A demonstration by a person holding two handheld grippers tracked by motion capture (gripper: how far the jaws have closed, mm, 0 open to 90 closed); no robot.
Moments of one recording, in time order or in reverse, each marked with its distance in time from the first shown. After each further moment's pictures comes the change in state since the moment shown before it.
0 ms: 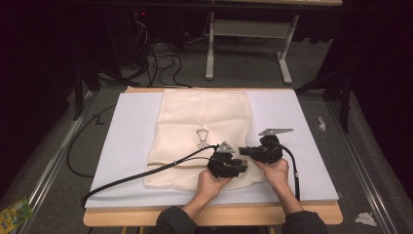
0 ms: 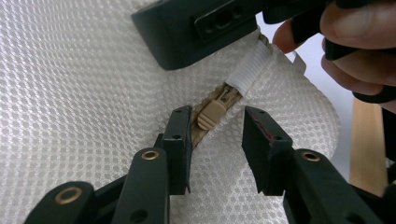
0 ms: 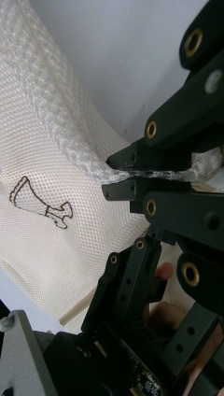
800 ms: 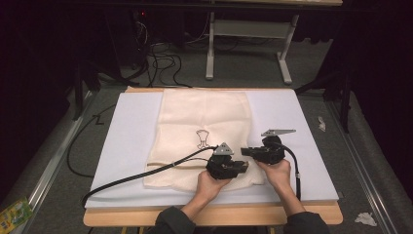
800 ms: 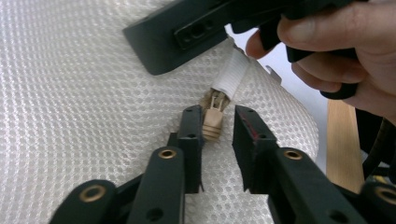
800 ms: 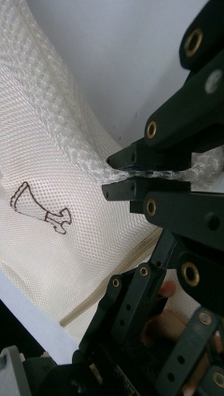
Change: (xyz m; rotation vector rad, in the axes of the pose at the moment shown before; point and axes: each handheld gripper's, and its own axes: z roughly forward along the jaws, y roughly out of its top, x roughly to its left) left arm 0.000 -0.005 -0.006 -0.057 -0.070 0.023; right arm -0.005 -0.005 -0.004 -0.004 0.003 0.016
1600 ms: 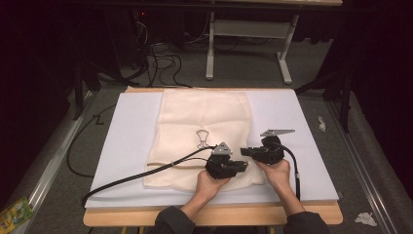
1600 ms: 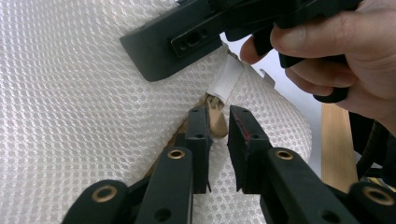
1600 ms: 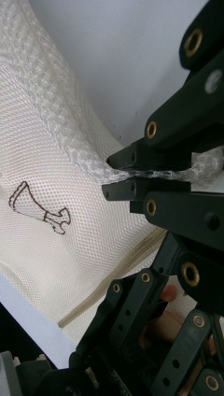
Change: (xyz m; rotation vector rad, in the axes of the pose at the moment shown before) left arm 0.000 0.000 -0.002 -0.013 -0.016 0.012; right arm 0.001 0.000 0.002 0.003 -0.002 -0.007
